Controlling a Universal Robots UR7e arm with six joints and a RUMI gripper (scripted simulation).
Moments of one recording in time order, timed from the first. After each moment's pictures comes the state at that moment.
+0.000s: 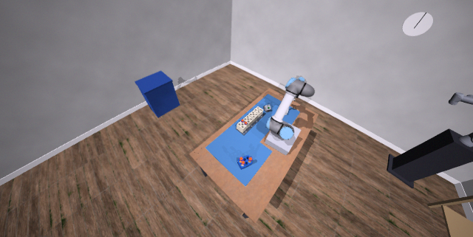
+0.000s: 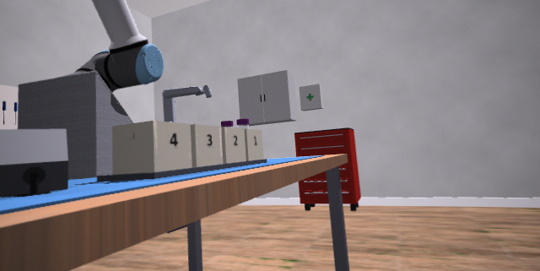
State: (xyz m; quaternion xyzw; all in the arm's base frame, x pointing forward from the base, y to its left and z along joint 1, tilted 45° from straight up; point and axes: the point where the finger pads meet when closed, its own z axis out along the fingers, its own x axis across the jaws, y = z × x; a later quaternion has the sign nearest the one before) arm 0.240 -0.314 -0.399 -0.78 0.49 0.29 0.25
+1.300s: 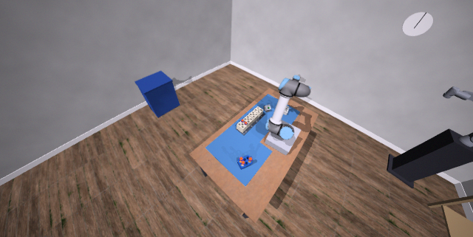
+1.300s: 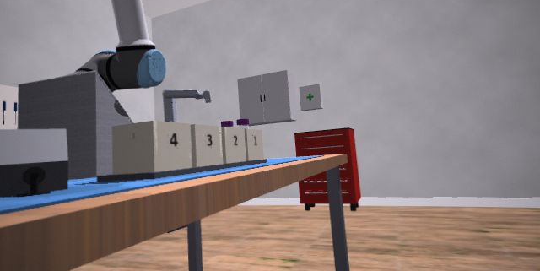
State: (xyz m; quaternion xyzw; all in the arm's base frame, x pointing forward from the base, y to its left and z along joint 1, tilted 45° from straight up) arm 0.281 -0.269 -0.299 -0.71 0.59 0.32 0.21
